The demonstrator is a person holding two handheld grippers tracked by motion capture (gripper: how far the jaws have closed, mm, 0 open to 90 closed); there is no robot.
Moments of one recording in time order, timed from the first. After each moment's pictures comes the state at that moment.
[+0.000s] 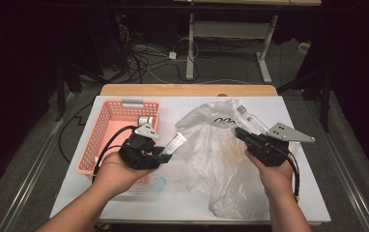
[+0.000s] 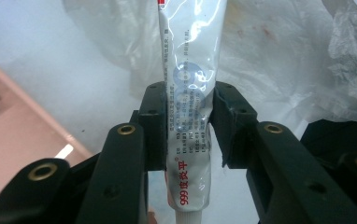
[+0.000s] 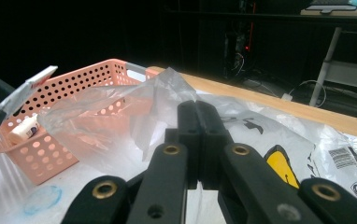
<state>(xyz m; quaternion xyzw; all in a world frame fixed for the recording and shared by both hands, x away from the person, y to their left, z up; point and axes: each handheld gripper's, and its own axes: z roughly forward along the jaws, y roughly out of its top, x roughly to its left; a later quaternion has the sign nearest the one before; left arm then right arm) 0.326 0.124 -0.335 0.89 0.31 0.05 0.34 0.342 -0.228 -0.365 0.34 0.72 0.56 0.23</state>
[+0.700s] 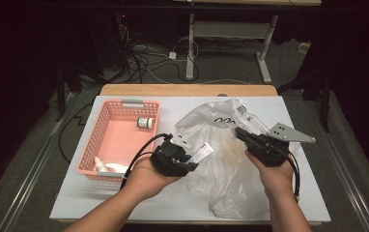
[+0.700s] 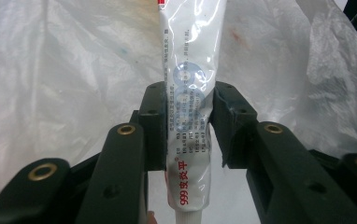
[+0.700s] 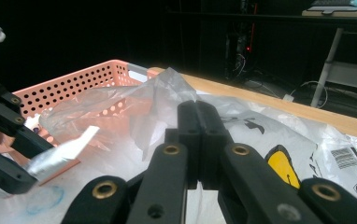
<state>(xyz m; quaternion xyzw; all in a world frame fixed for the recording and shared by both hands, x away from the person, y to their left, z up) 0.332 0.061 -0.363 0.90 0.27 0.03 0.34 0.341 -0.228 -0.364 0.34 0.72 0.56 0.23</state>
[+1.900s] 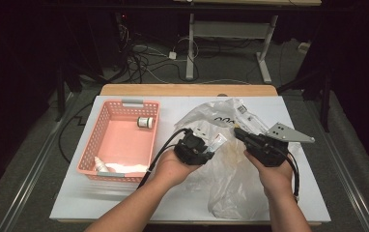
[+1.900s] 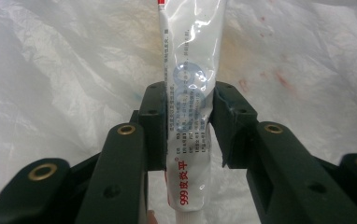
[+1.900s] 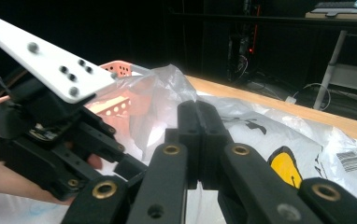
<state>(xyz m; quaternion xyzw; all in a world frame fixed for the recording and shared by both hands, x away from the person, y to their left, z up) 0.383 0.010 -0.409 0.88 0.30 0.05 0.36 0.341 -0.226 -0.364 0.34 0.72 0.57 0.23</state>
